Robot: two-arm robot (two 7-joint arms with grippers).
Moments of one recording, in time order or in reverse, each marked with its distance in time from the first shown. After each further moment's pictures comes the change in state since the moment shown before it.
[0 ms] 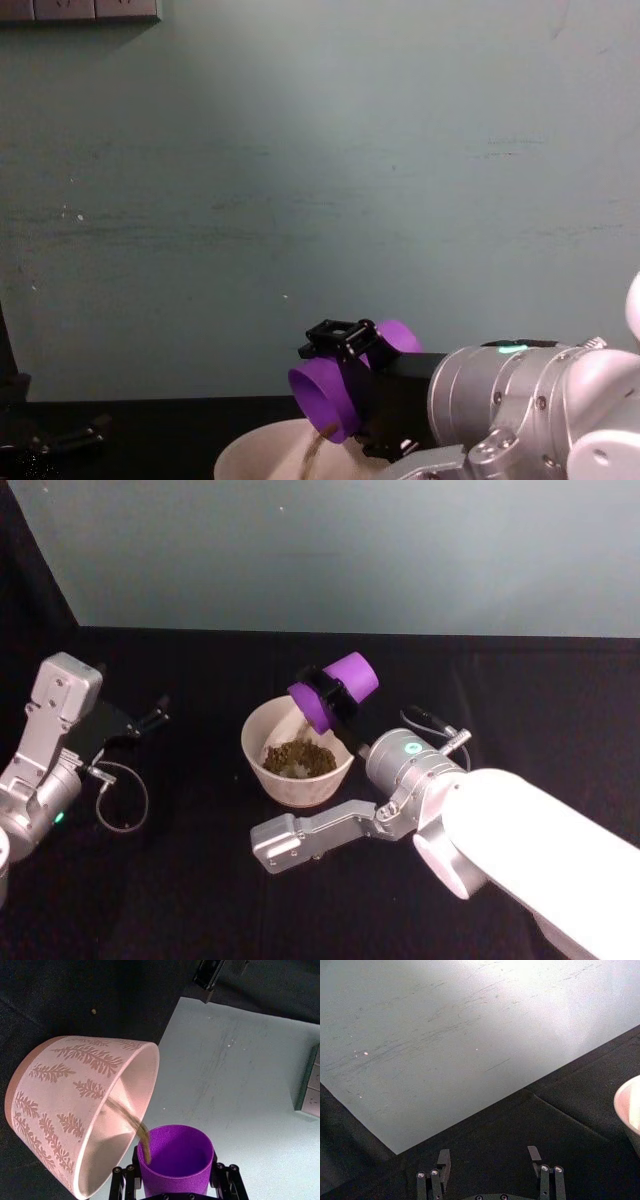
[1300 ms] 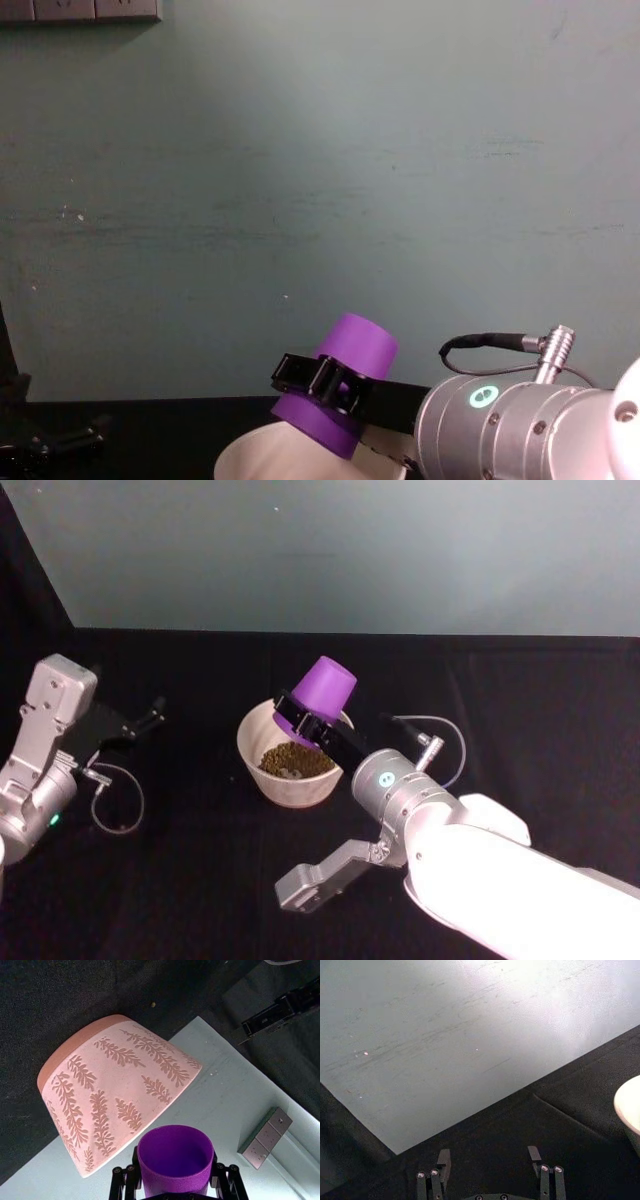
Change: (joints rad) left arm 0.000 0.000 0.000 0.000 0.000 0.000 0.000; right arm 0.088 0.068 -0.196 -0.019 -0.360 -0.016 0.054
